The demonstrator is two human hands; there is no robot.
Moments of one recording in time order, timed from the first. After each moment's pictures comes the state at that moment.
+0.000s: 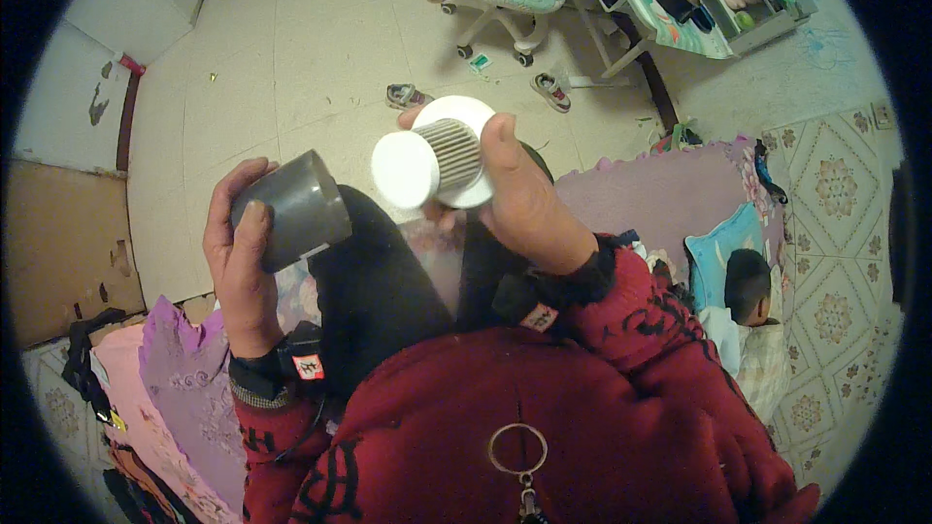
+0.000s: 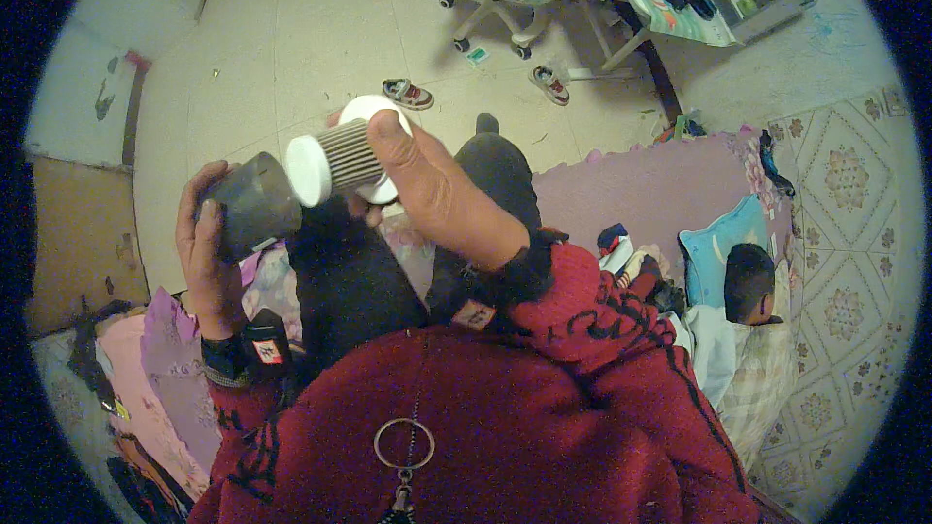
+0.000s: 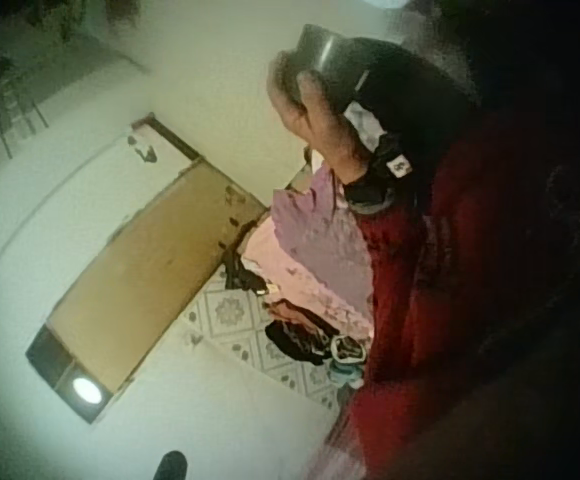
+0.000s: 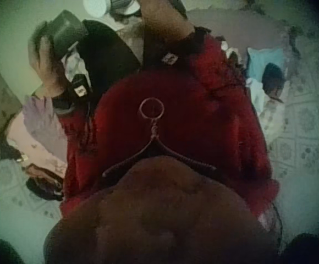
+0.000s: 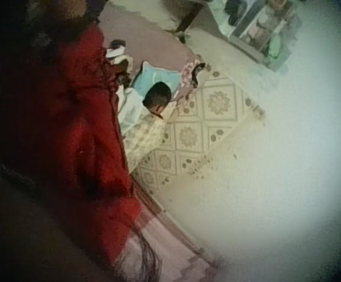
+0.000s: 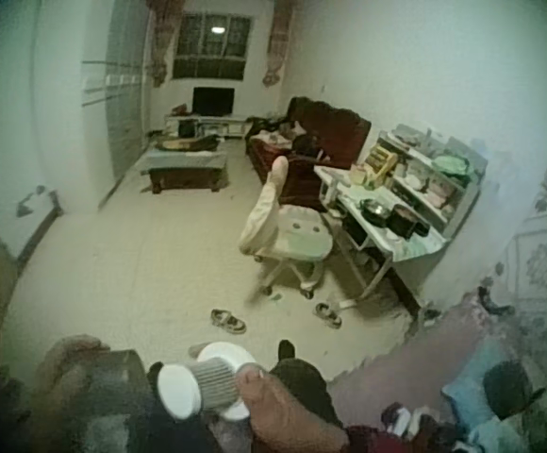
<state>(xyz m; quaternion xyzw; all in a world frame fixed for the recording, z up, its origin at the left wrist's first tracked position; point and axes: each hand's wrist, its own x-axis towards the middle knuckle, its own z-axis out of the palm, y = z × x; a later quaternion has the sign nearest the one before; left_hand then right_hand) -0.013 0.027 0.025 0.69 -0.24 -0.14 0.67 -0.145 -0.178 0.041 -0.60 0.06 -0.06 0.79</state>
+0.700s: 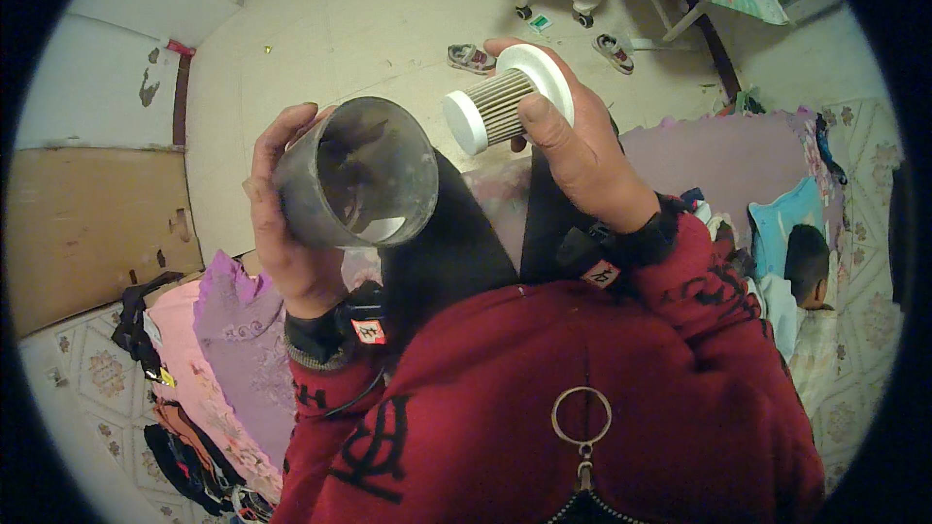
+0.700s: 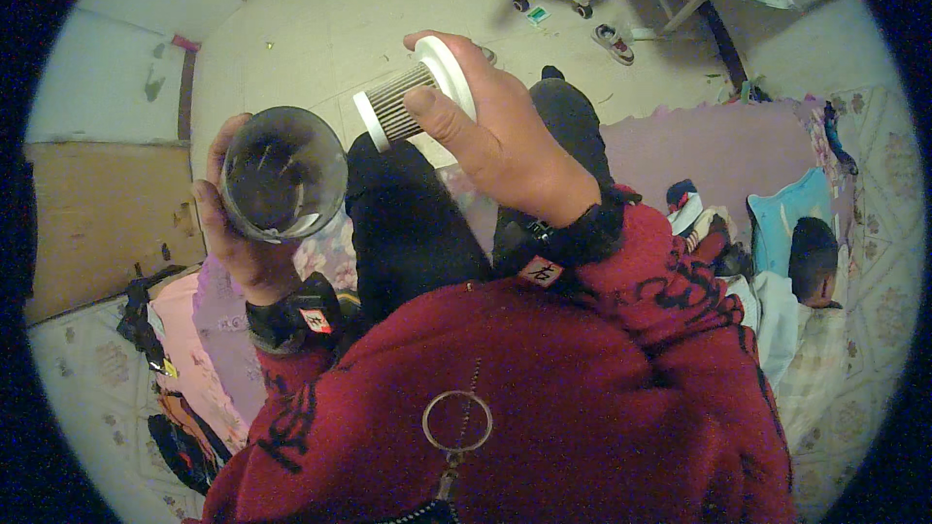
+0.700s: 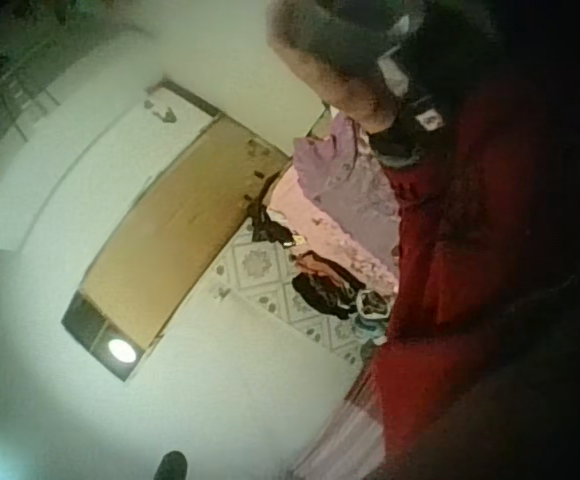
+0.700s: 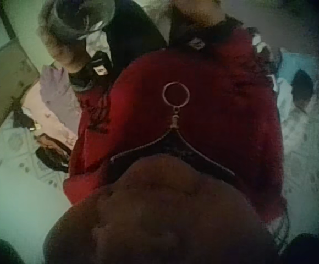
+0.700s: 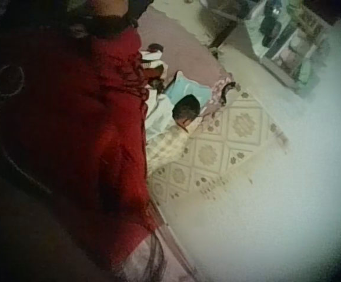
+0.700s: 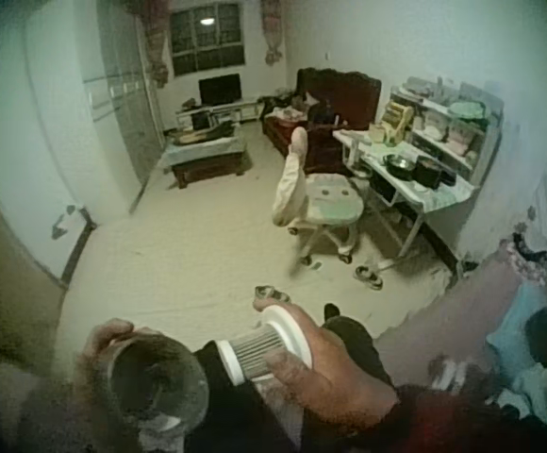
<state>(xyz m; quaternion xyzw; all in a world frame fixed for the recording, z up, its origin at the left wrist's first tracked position) -0.038 0.035 0.034 0.53 -0.25 -0.19 0.79 -0.163 -0.165 0.024 -0.73 0.08 -0.22 0.65</state>
